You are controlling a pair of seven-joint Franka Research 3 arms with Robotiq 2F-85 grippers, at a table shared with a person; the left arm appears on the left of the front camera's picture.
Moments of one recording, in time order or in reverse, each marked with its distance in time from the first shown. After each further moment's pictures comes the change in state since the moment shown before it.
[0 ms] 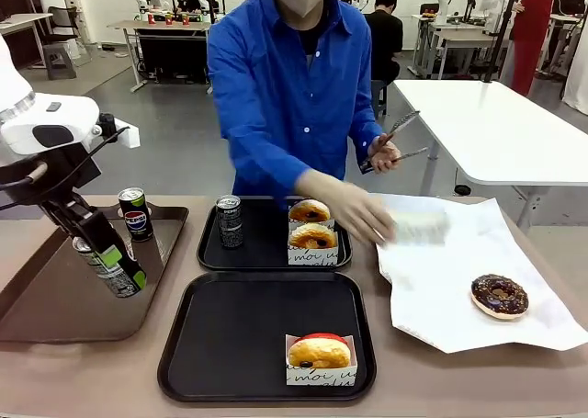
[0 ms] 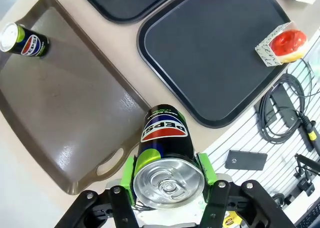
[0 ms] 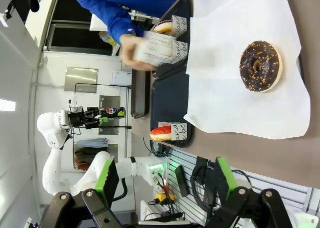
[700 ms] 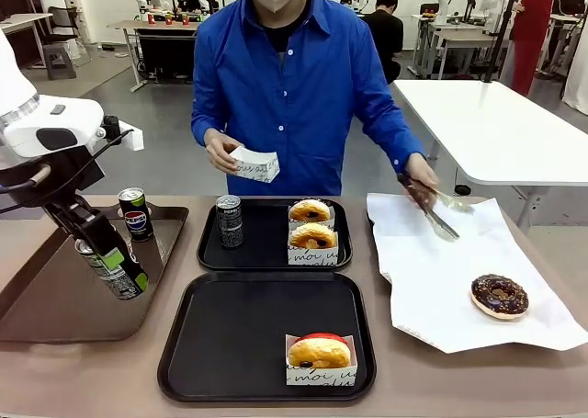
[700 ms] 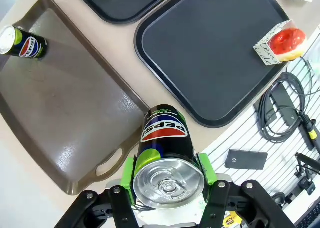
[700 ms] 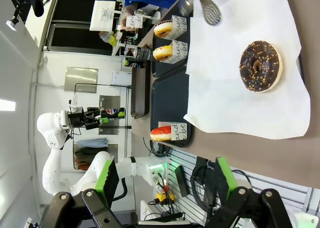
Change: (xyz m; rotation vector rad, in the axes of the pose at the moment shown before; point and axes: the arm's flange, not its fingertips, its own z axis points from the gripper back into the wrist) left arm 0.000 -0.003 -0.001 0.001 0.003 -0.008; right arm 0.000 0.000 0.000 0.000 0.000 0.000
